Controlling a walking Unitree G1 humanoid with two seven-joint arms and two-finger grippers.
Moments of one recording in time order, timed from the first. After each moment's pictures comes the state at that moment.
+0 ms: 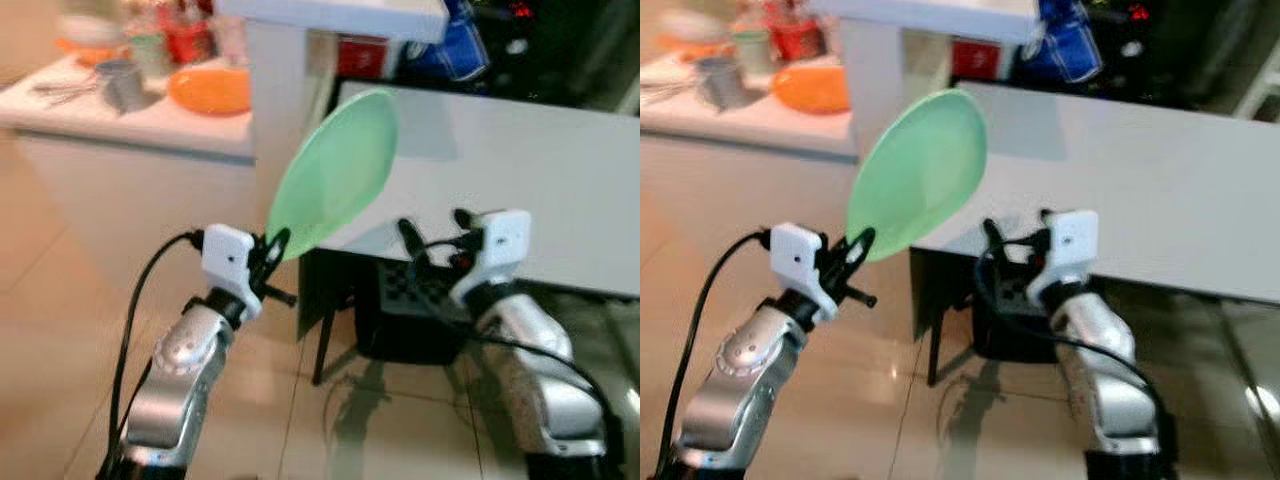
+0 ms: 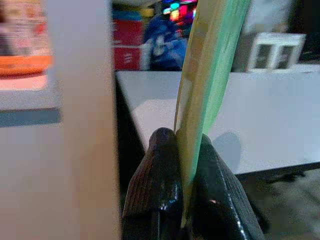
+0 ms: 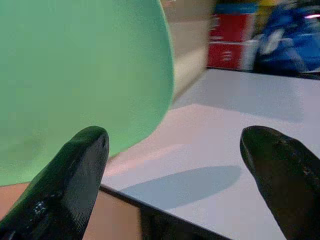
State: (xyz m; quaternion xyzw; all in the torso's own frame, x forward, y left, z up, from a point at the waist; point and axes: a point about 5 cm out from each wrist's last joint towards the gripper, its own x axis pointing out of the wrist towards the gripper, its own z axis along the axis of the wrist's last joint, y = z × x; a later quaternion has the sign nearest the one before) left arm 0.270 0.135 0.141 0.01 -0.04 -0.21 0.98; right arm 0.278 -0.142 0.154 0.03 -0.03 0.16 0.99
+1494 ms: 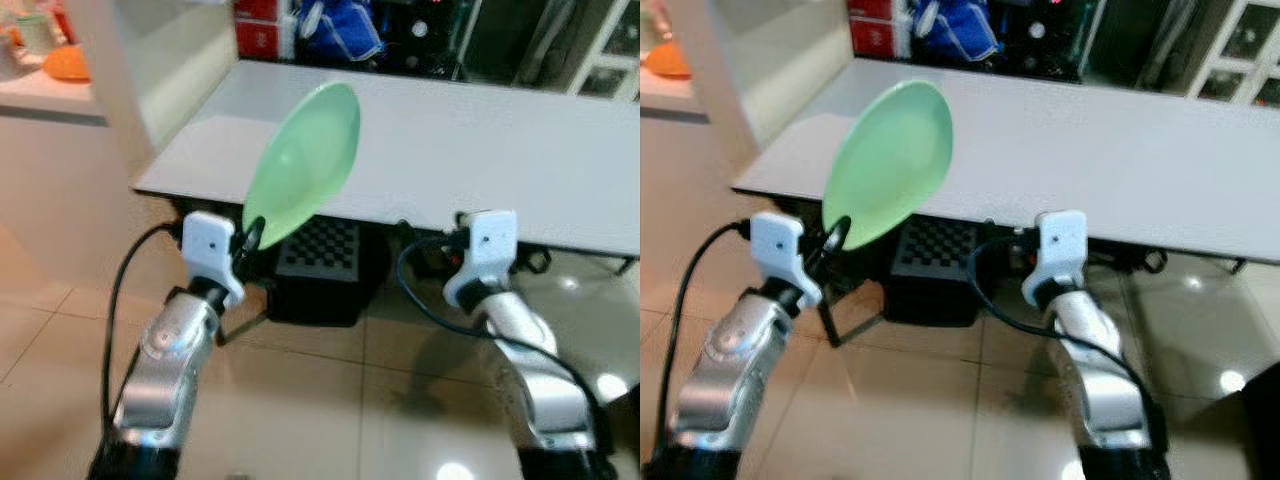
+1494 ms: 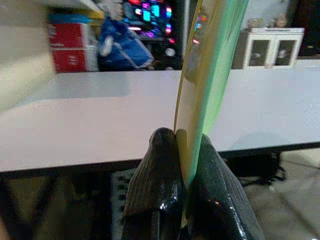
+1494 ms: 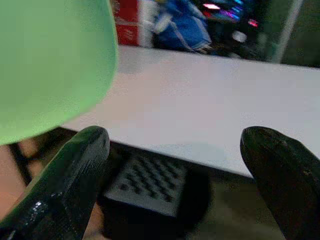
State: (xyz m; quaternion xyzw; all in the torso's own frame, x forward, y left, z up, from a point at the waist) left arm 0.283 0.140 0.141 0.01 -0.05 -0.17 0.98; right arm 0.282 -0.156 0.142 -0.01 0.01 0.09 1.00
